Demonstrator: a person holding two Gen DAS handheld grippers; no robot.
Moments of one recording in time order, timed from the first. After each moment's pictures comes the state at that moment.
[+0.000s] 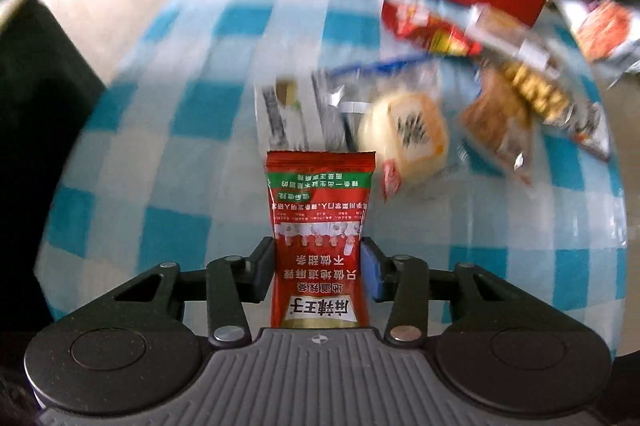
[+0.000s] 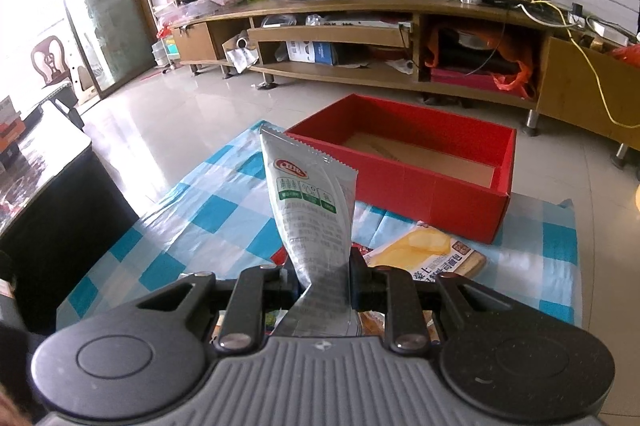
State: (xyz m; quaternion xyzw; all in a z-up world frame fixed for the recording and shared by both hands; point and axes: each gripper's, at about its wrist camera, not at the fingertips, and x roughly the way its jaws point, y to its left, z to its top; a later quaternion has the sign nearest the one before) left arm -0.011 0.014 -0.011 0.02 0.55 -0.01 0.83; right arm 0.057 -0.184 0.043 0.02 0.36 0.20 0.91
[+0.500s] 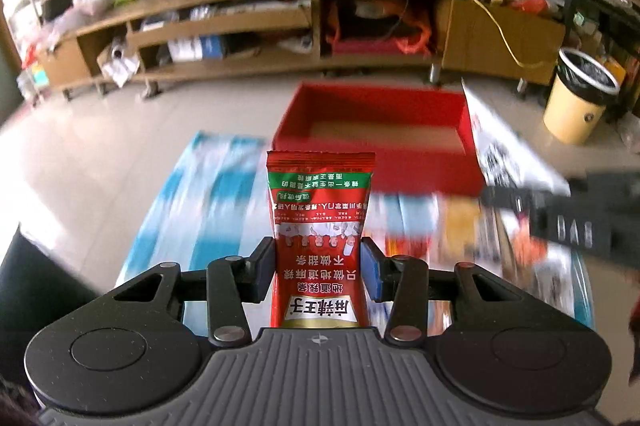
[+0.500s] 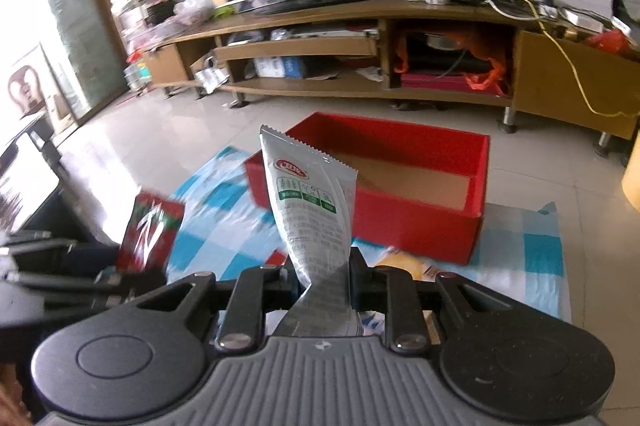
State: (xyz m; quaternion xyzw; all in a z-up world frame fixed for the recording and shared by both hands) left arm 0.103 -0.038 0.070 0.06 0.40 -0.04 0.91; right arm 0.096 -0.199 0.044 0.05 0.36 0.15 0.92
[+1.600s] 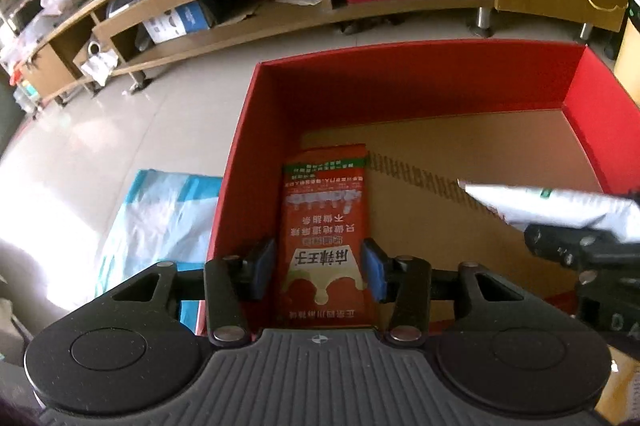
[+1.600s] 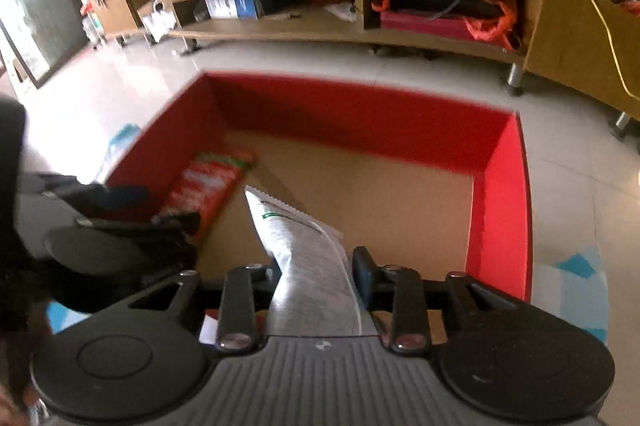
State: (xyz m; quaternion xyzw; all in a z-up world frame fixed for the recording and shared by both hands) left arm 0.277 -0.062 -0.035 0.13 0.47 0.00 0.87; right arm 0.277 -0.201 -0.039 0.02 0.46 0.13 0.88
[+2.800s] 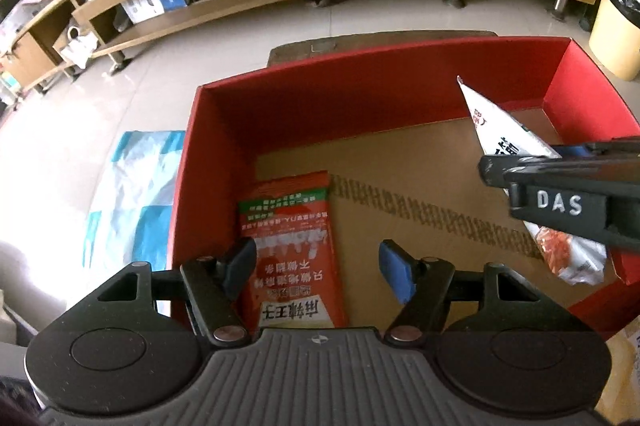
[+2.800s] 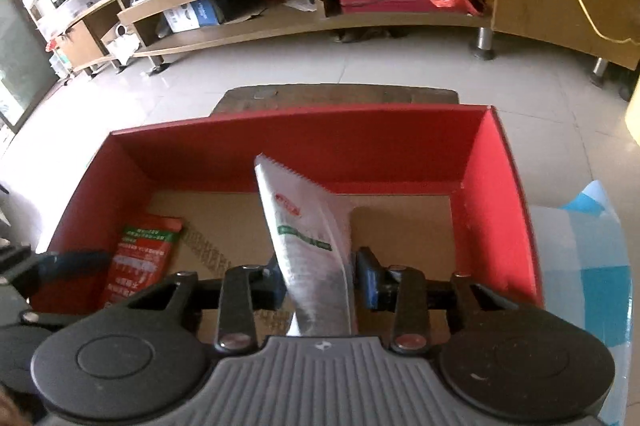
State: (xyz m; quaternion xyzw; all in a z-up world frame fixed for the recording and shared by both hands) left arm 0.254 -0.067 -0.039 0.13 0.50 -0.03 0.85; right arm 0.274 -0.216 -0.054 0.08 0.47 0.08 0.88
